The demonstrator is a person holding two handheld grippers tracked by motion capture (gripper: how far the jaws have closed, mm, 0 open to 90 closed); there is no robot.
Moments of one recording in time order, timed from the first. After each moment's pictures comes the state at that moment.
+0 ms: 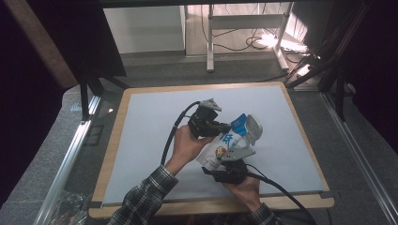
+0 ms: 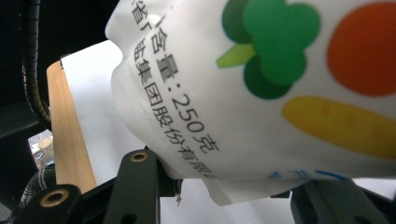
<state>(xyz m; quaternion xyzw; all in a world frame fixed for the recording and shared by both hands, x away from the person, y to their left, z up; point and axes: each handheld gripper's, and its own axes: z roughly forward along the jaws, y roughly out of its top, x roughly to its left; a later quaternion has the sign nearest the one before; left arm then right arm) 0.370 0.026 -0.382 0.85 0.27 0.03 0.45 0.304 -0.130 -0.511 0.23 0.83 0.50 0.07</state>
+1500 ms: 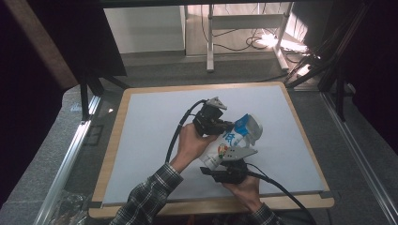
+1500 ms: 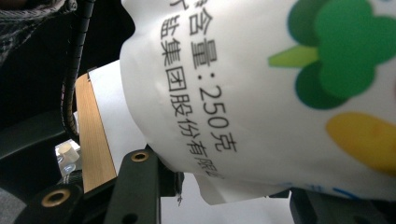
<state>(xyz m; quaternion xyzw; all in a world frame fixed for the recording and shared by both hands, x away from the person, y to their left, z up) 0.377 0.013 -0.382 0.86 0.27 0.05 0.44 0.300 -0.129 -0.501 0.22 0.82 0.53 0.04</state>
